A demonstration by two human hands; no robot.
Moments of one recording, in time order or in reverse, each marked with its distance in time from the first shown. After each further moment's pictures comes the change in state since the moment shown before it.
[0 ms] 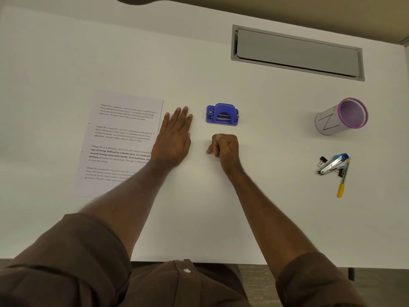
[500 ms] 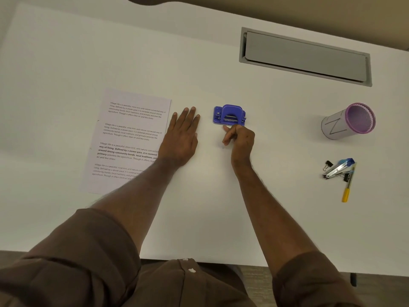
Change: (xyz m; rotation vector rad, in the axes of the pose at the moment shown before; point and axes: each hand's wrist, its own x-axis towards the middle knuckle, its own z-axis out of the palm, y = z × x) left_hand 0.001 0.001 0.000 -0.012 -0.013 -0.008; right_hand 0.018 -0.006 -0.002 0.092 0.242 -0.019
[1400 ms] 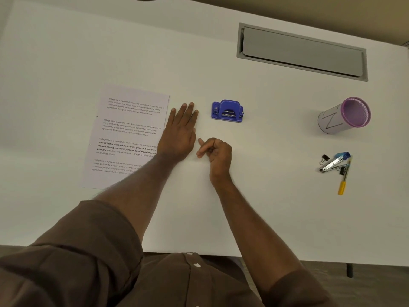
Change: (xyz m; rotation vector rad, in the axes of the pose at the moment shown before) left_hand 0.001 0.000 0.000 0.019 -0.036 0.004; right_hand -0.065 0.009 0.029 0.244 -0.126 0.173
